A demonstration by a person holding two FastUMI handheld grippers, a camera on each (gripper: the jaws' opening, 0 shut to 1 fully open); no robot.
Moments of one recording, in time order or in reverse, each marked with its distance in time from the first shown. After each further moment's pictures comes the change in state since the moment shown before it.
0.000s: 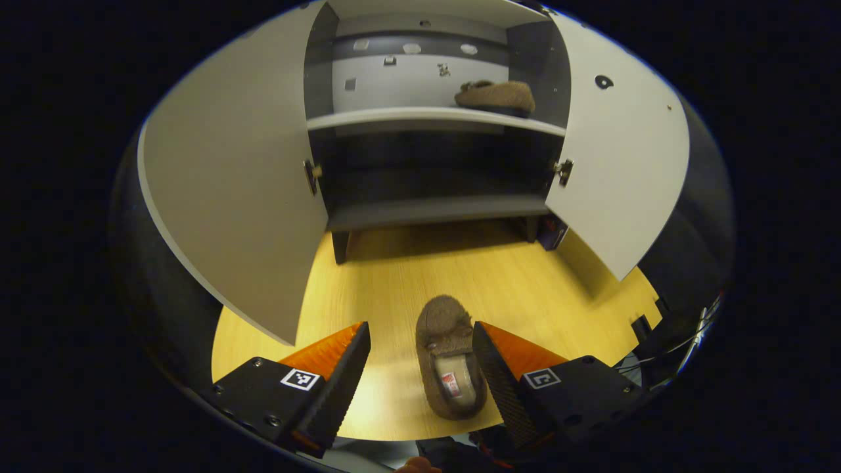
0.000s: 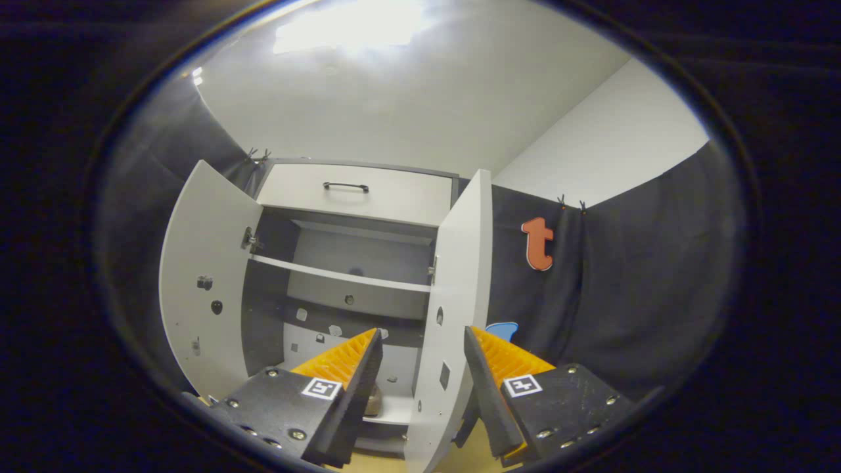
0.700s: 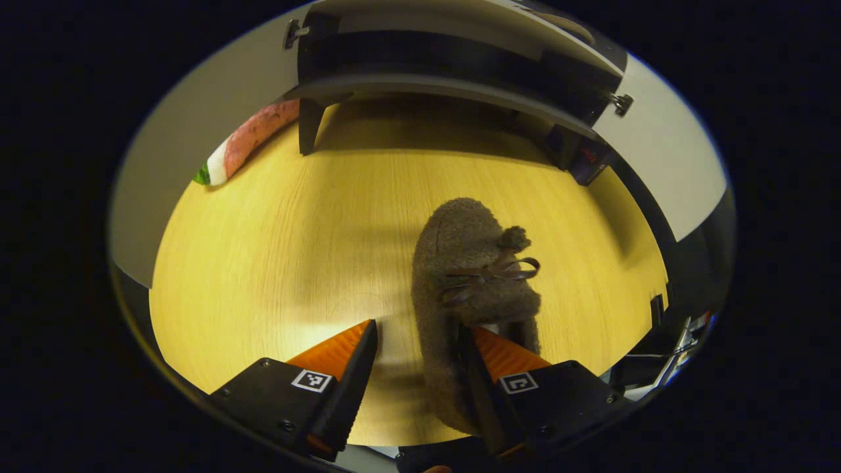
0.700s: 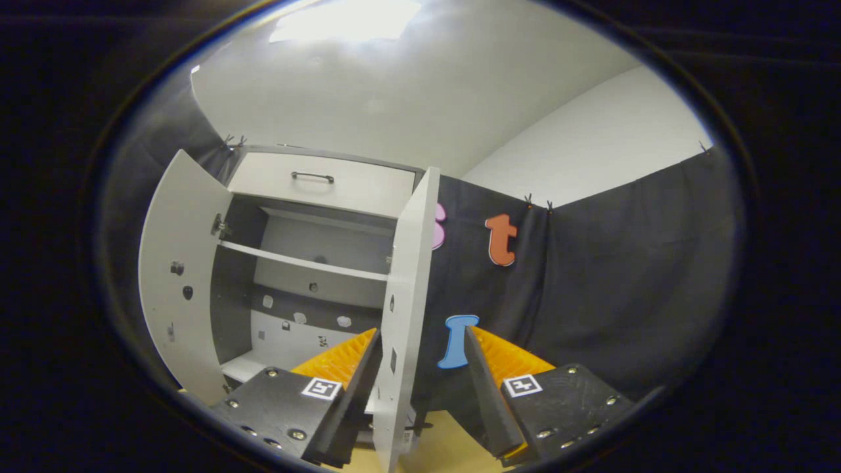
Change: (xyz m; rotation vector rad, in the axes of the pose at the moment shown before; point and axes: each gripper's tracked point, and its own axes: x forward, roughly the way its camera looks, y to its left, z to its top) left arm 0.024 0.022 -0.008 -0.148 0.323 -0.069; right arm -0.026 -0.048 -0.006 -0.066 0.045 -0.136
